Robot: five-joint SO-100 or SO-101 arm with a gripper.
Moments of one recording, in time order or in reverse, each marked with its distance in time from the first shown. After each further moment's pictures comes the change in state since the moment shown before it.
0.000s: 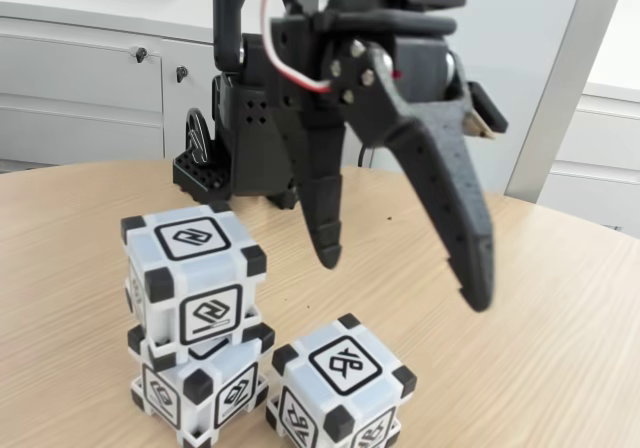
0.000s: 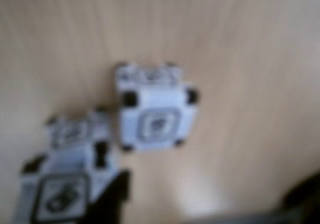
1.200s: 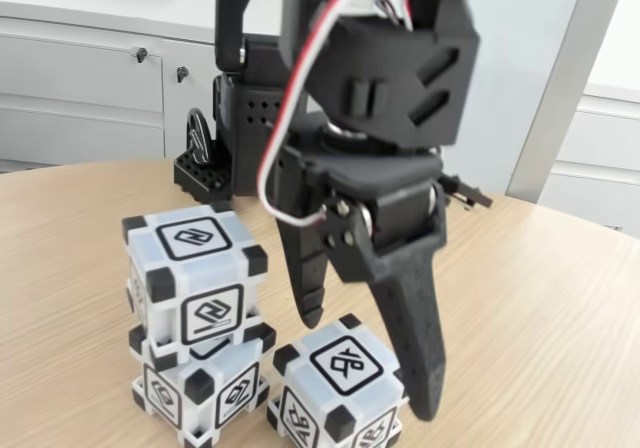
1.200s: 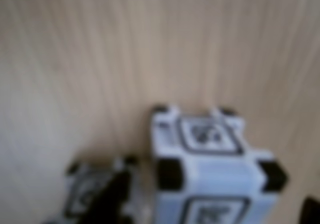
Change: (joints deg) arm 0.2 -19.8 -1.9 -1.2 1.8
